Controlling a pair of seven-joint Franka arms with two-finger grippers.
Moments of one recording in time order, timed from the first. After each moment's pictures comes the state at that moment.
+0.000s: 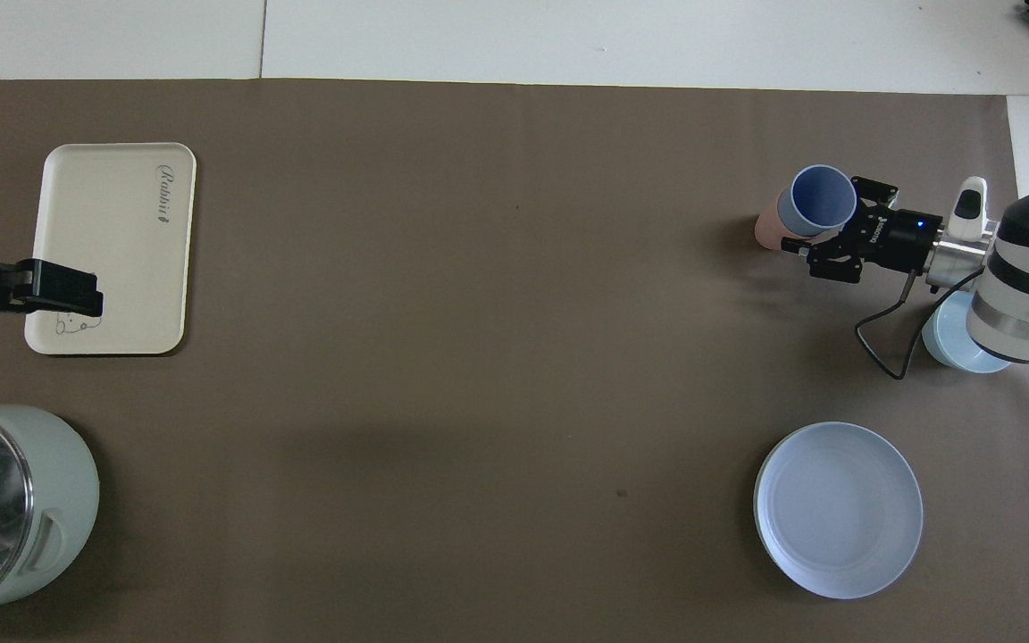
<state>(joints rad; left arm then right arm) 0.03 -0.08 -0.11 -1.66 -0.03 1.60 -0.04 -0.18 0.52 -0.05 -1.80 1.36 2.08 -2.03</state>
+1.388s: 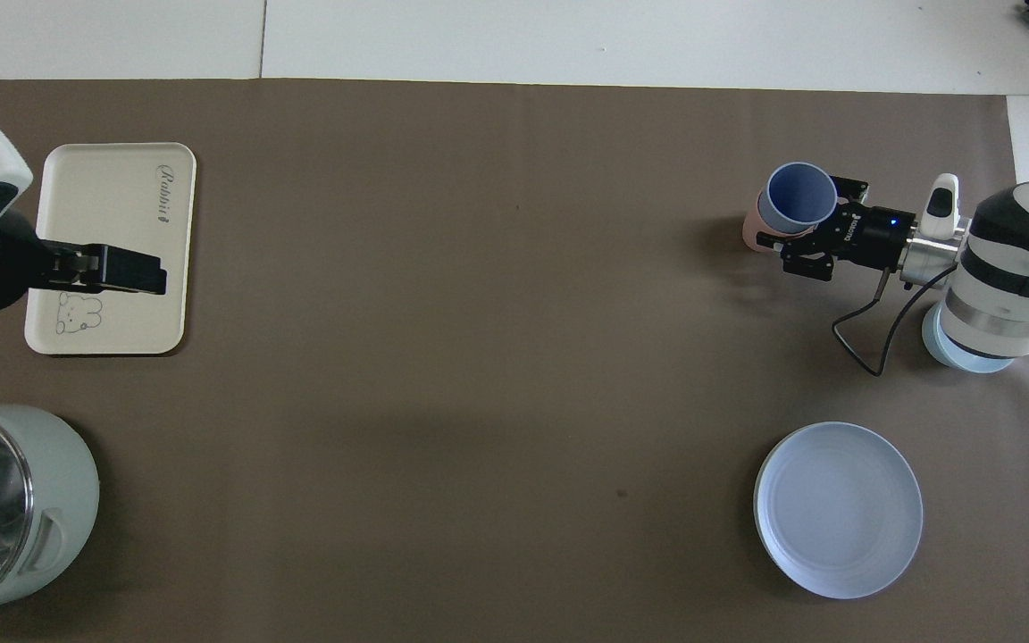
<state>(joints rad) -0.14 -0.03 -0.12 -1.63 -0.11 1.73 -0.15 -0.15 0.53 -0.05 -1.80 1.37 2.08 -2.05</state>
